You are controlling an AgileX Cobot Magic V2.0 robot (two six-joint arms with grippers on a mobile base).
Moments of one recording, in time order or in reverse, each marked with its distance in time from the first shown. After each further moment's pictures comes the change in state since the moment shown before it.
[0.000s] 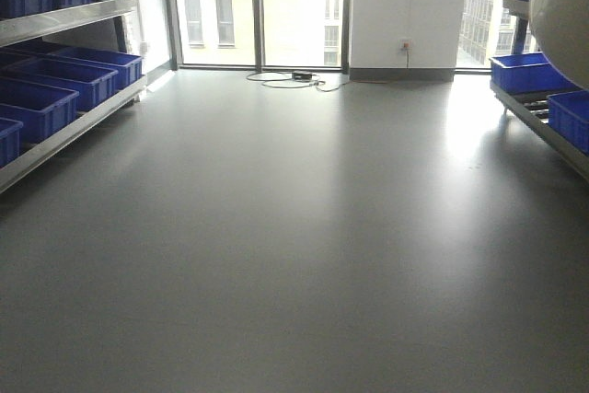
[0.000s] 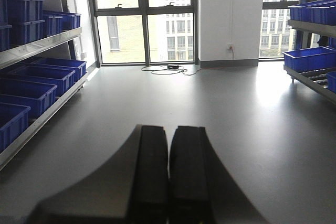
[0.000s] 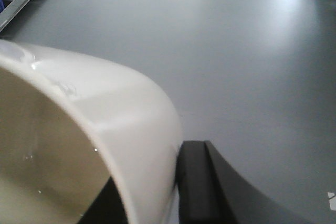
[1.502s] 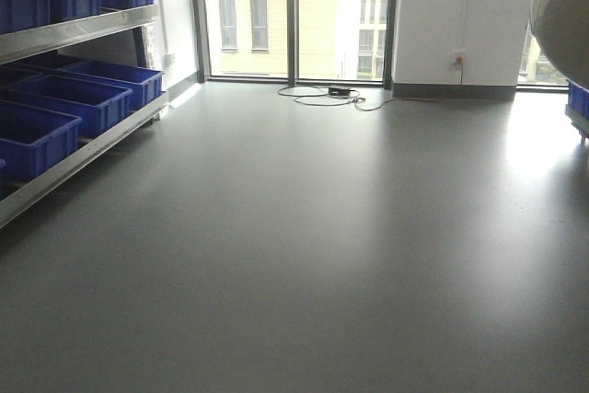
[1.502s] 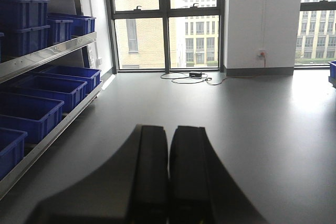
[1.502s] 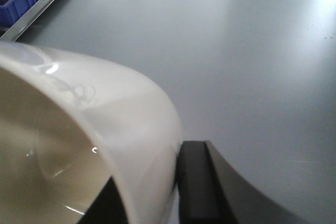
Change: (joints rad) left arm 0.000 0.000 0.000 0.000 0.000 0.000; right arm 0.000 0.000 0.000 0.000 0.000 0.000
